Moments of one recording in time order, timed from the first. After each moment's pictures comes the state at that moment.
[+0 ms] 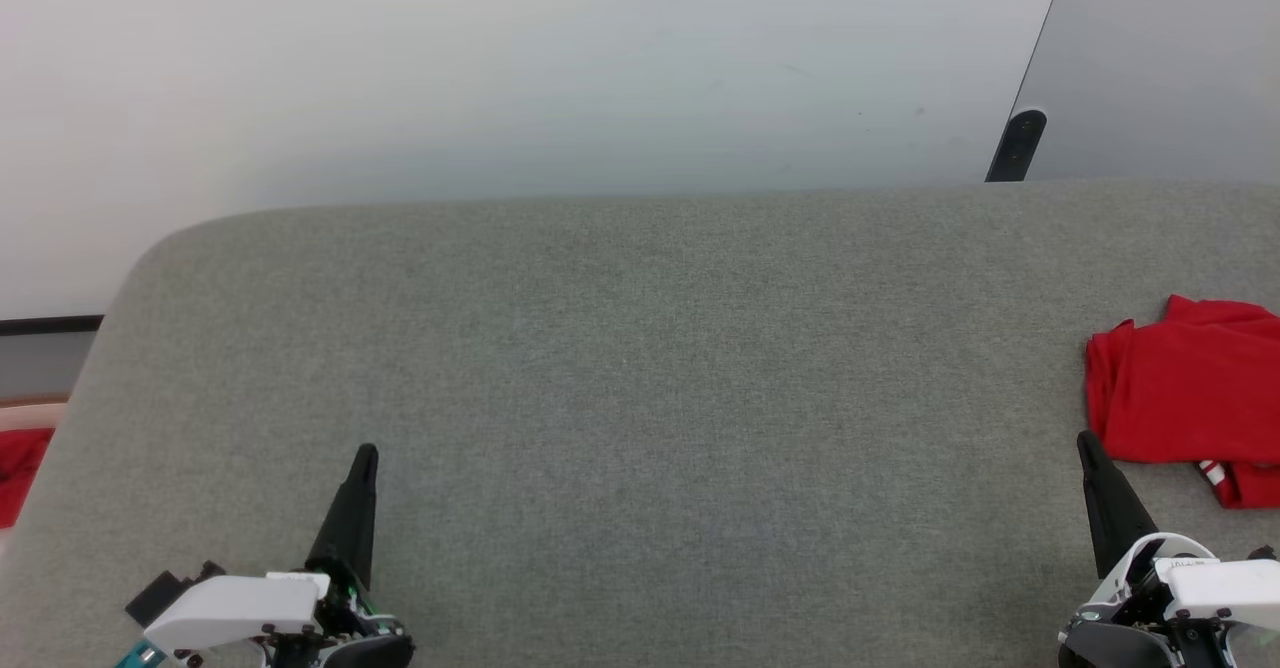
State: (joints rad) left arm -0.10 0.05 0.11 0.25 -1.61 -0.13 0.12; right arm -0.11 -0.05 -0.11 0.25 1.61 0.13 0.11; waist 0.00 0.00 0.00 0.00
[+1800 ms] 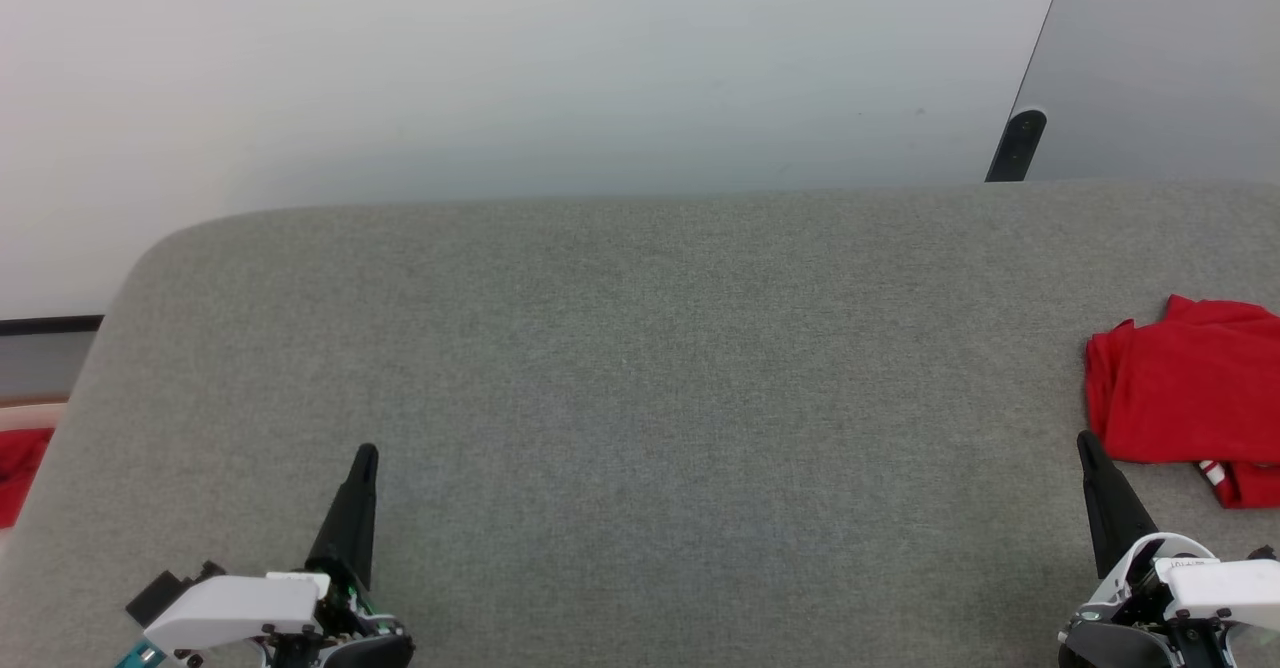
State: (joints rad) left arm -0.10 0.05 0.11 0.25 -1.61 -0.13 0.12; right arm -0.11 -0.05 -0.11 0.25 1.61 0.13 0.11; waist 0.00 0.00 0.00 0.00
